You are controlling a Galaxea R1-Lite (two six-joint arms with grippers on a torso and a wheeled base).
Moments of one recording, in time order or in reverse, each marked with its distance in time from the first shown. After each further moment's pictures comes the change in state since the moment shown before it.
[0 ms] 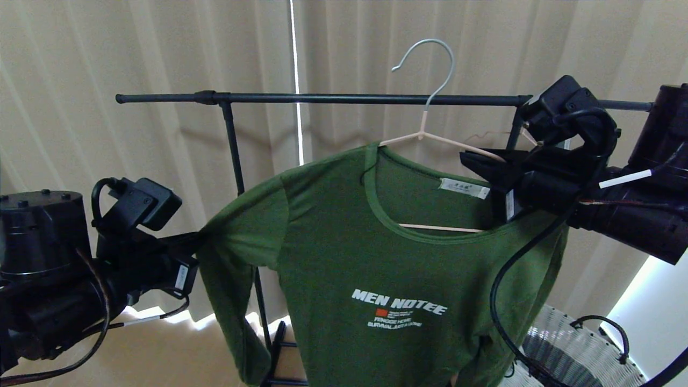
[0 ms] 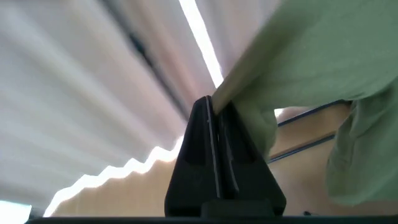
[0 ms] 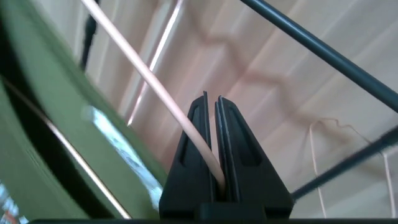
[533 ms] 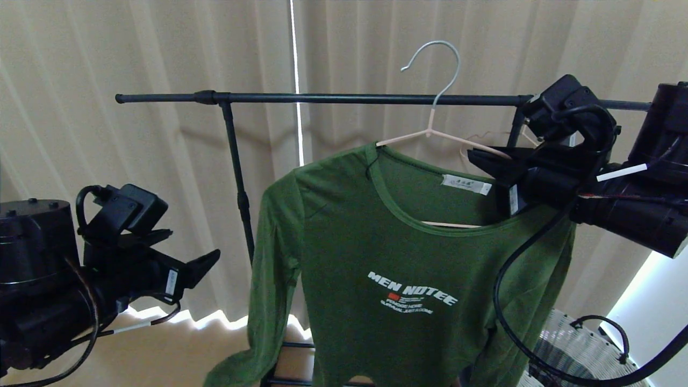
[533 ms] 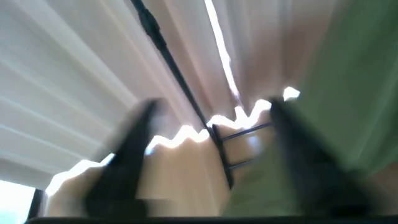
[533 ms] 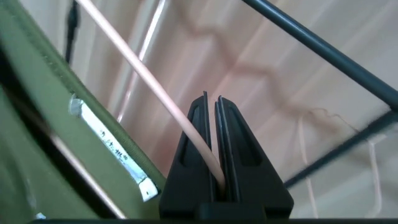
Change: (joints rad) left arm 0.026 -0.024 0.040 -0.017 -0.020 -0.061; right arm -0.035 0.008 -0.013 0.013 -0.016 -0.001
